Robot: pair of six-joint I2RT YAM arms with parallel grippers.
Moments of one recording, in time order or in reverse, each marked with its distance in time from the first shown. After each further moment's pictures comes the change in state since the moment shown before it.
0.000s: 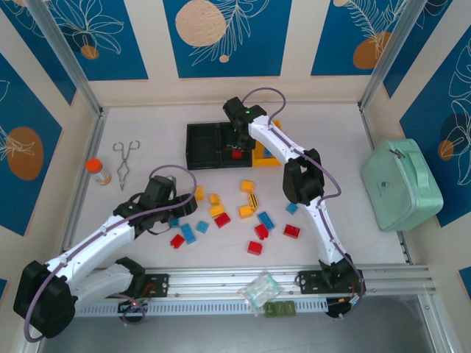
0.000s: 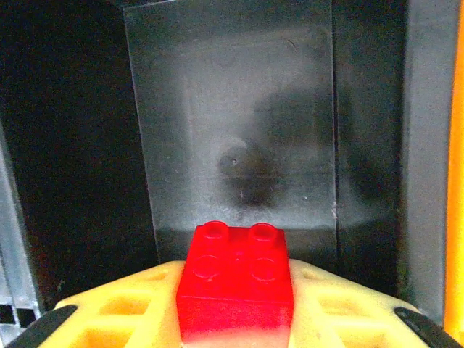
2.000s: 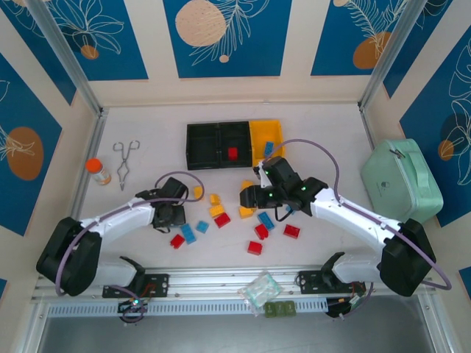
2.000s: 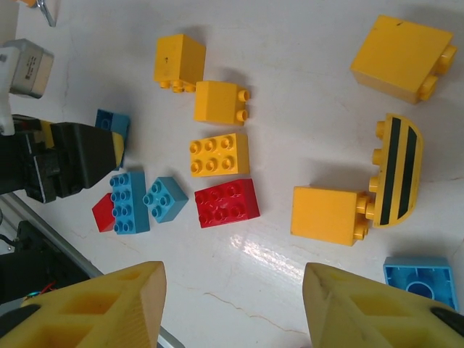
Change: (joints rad) left arm 0.003 0.336 0.043 -0.139 -0.237 0.080; right arm 0.168 -1.188 -1.460 0.628 -0.289 0.008
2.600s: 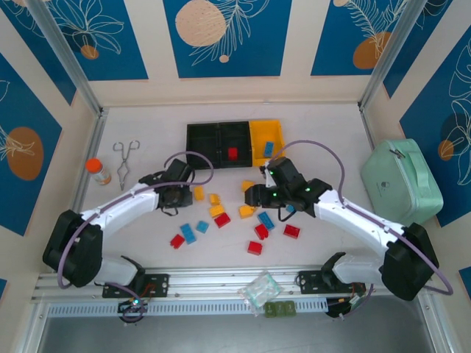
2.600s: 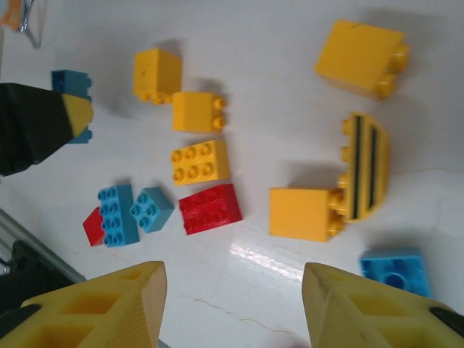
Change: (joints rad) left arm -0.031 0.072 0.239 -0.005 0.024 0.069; right arm -0.055 -0.052 -0.041 -0.014 0.031 0.043
